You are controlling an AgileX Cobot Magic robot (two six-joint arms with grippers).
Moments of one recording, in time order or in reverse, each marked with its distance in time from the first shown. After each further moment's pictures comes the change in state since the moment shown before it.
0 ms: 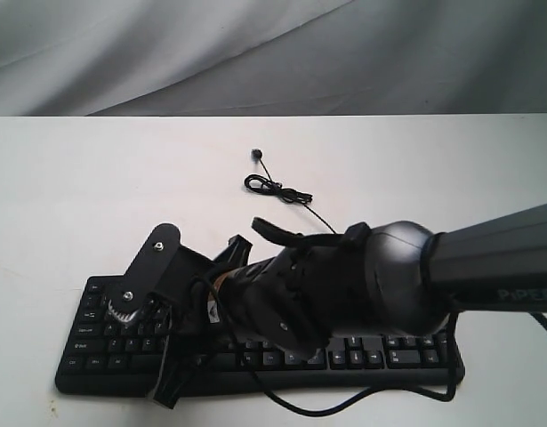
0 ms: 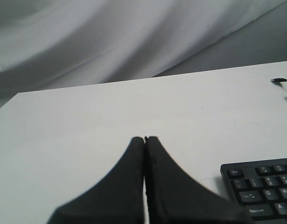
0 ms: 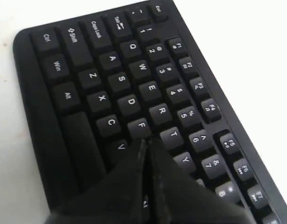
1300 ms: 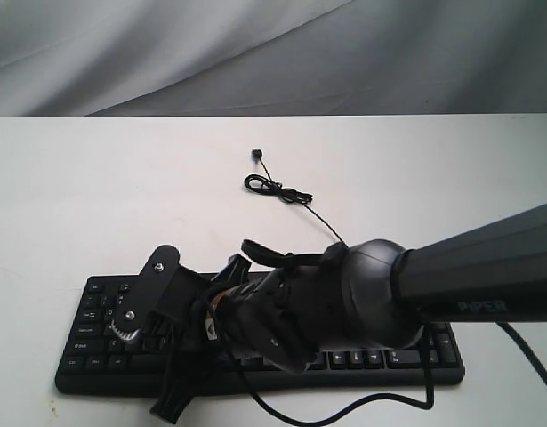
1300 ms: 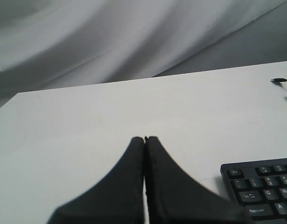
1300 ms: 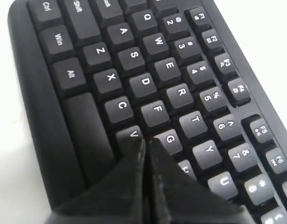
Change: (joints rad) left arm 0.000 0.000 0.000 0.000 0.000 0.000; right arm 0.010 0.064 0.000 0.016 -0.020 0.000
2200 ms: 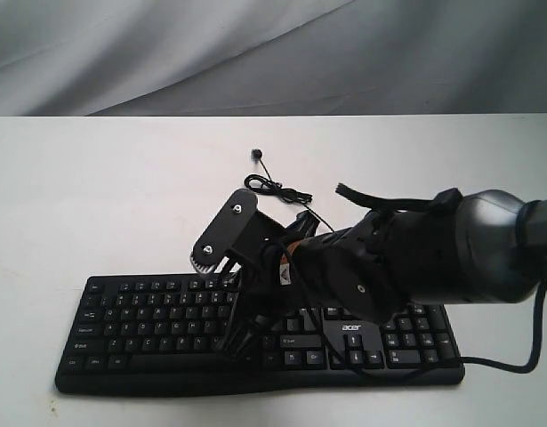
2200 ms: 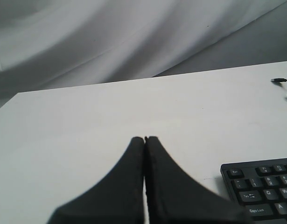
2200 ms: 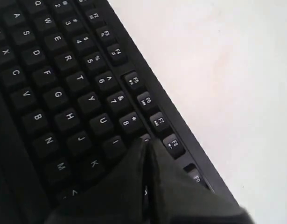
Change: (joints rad) left arm 0.000 0.000 0.000 0.000 0.000 0.000; right arm -0.157 -0.165 0.128 -0.026 -0.007 0.000
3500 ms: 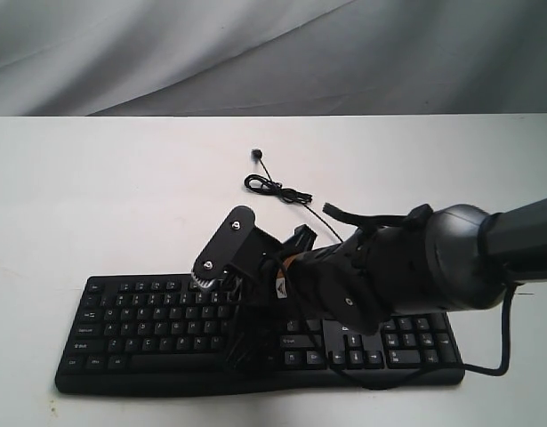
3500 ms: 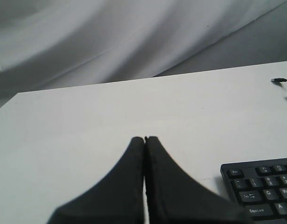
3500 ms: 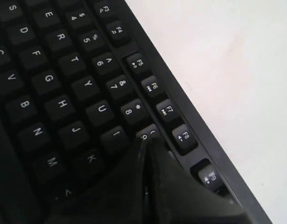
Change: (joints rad) left arm 0.000 0.000 0.000 0.000 0.000 0.000; right arm -0.002 0.075 0.000 -0.002 -0.041 0.002
